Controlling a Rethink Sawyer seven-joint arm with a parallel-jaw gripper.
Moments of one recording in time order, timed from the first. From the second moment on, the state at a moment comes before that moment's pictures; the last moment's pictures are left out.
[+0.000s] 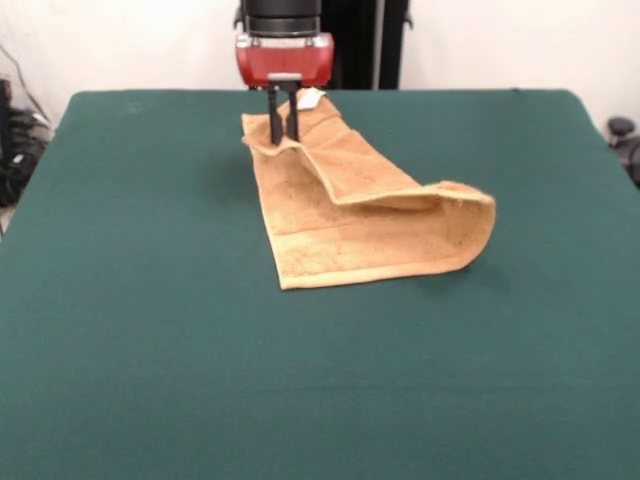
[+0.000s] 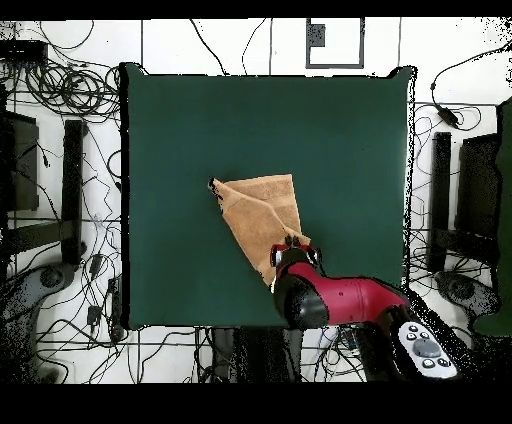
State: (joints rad) arm -0.50 -0.66 0.14 2.03 -0.58 -0.06 1.91
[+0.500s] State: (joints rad) arm -0.35 -0.66 0.12 2.04 -0.48 -0.07 1.91
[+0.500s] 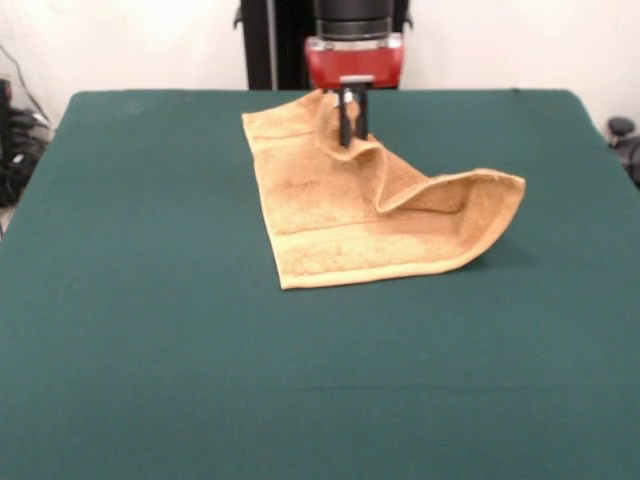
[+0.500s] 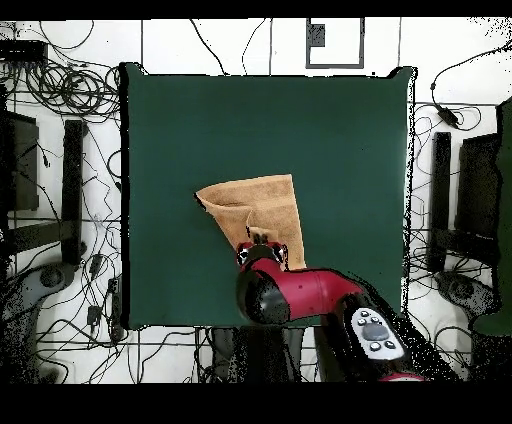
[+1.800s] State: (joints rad) arm -0.35 -0.77 0.11 2.19 -0.41 -0.08 1.91
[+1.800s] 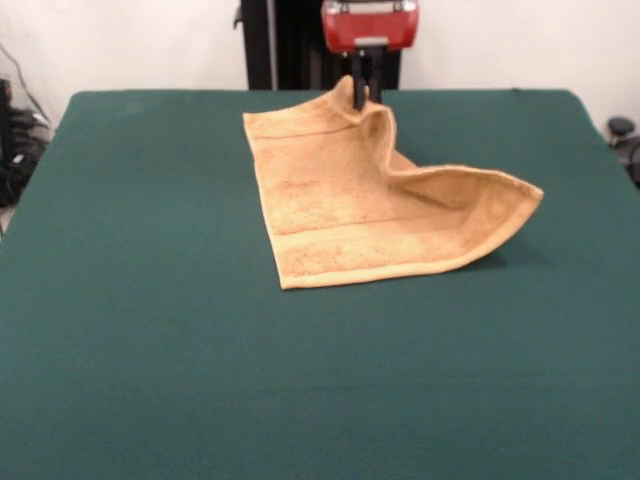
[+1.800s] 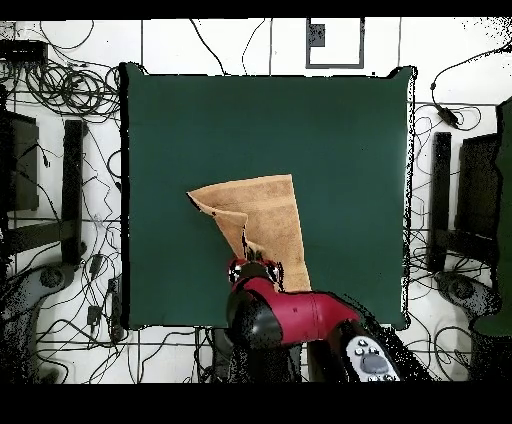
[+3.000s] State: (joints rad) arm -0.27 -0.86 0.11 2.32 -0.33 -0.12 1.91
